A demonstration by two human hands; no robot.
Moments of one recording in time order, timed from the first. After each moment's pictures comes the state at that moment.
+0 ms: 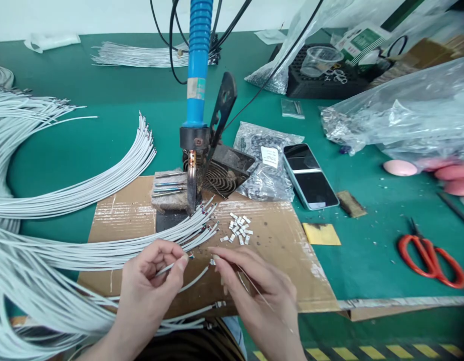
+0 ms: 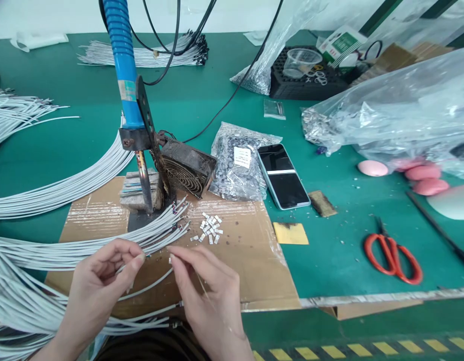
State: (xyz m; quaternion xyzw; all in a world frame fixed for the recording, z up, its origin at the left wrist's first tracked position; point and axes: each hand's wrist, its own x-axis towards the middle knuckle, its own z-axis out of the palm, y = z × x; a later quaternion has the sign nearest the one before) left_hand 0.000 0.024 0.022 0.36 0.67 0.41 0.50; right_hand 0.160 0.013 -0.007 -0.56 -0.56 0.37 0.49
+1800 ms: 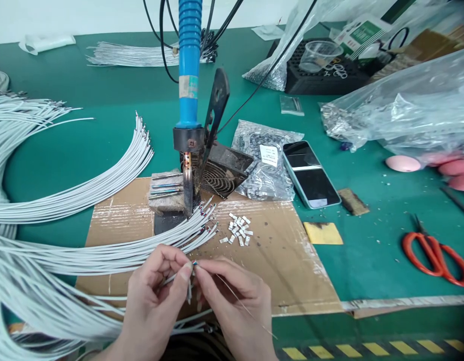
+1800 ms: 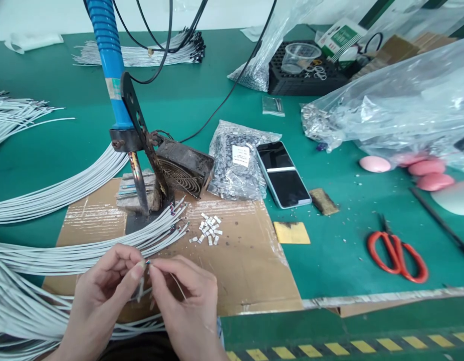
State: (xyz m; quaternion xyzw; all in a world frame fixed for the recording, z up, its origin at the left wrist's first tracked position) left_hand 0.009 0.015 0.020 0.35 0.64 0.43 0.53; right_hand 0.132 0.007 -0.017 -0.52 -0.43 0.51 0.54
